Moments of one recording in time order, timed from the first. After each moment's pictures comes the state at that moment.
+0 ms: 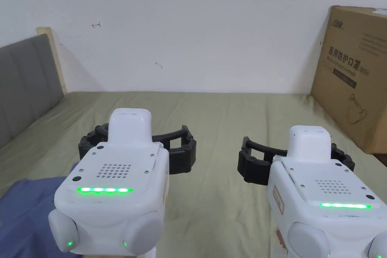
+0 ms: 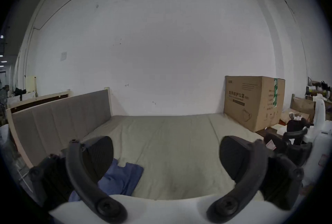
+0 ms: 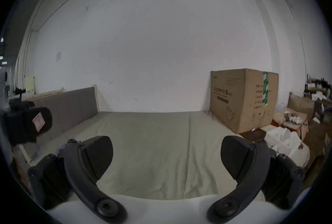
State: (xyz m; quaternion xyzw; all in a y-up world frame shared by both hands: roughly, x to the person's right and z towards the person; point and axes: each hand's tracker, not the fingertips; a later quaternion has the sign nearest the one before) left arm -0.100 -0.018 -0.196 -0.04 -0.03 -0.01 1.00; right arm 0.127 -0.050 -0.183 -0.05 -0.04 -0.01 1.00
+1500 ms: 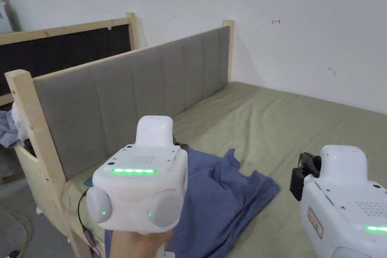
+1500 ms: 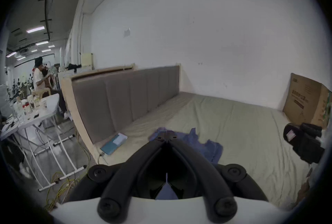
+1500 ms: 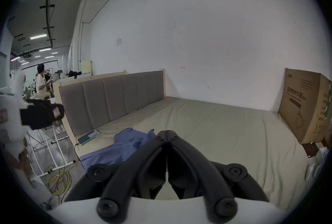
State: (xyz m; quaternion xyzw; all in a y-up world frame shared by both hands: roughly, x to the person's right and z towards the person) left arm -0.293 -0.049 -0.159 -0.15 0.23 0.04 0.96; right arm -0.055 -0.066 -0.233 -0.11 0.24 0.01 0.96
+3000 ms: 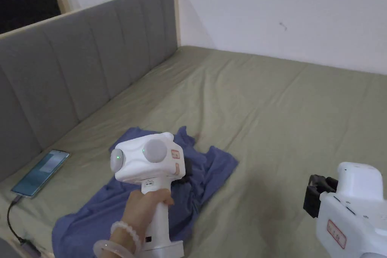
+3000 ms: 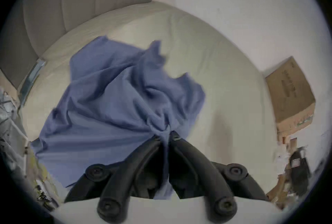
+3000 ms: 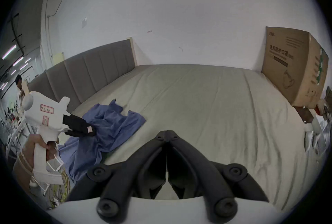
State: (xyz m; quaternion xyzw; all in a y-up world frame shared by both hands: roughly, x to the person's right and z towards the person) left arm -0.306 -0.169 -0.370 -0.44 0.04 0.23 0.87; right arm 0.027 -0.128 -0.294 -0.25 0.14 -0.03 0.96
